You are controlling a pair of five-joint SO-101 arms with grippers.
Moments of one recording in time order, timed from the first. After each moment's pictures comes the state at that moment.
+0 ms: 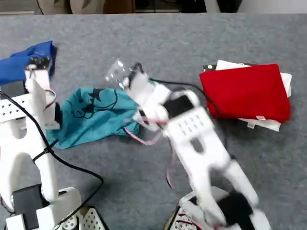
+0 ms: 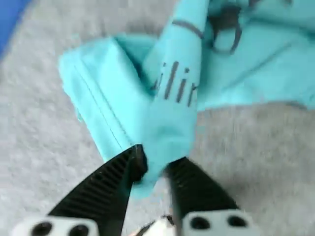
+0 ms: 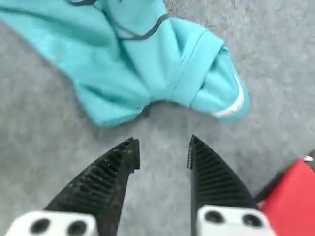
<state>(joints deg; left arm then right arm) -20.0 -16.5 19.1 91.0 -23.9 -31.7 -14.2 18.4 69.7 20.5</state>
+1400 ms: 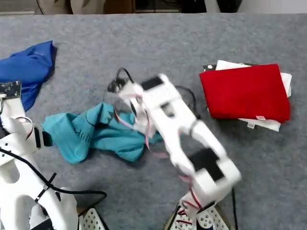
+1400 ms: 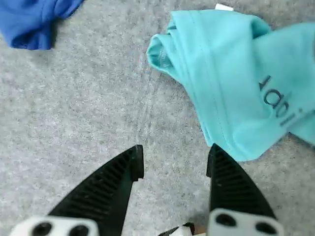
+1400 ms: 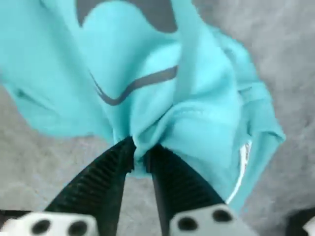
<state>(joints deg) -36.4 -39.6 38.2 83.0 -30.3 -30.8 4.4 22.0 75.3 25.1</state>
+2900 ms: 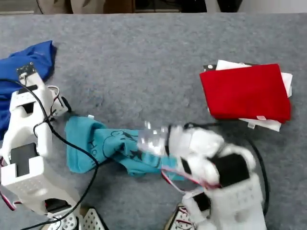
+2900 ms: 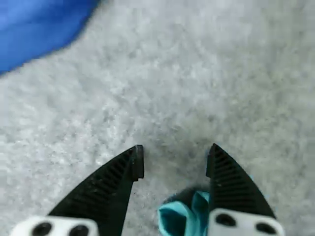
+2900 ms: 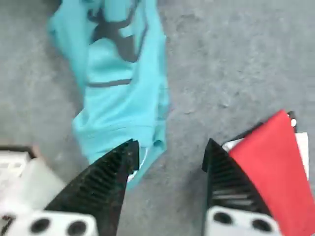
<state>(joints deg) -22.4 10.5 20.8 52.6 2.1 -22.4 -58.9 38.1 93.7 44.8</state>
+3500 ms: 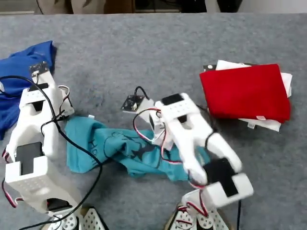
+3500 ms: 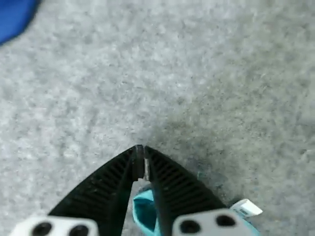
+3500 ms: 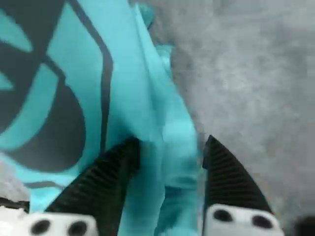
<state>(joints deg) -17.4 10.5 21.0 53.1 2.1 -23.9 3.4 34.0 67.6 36.4</state>
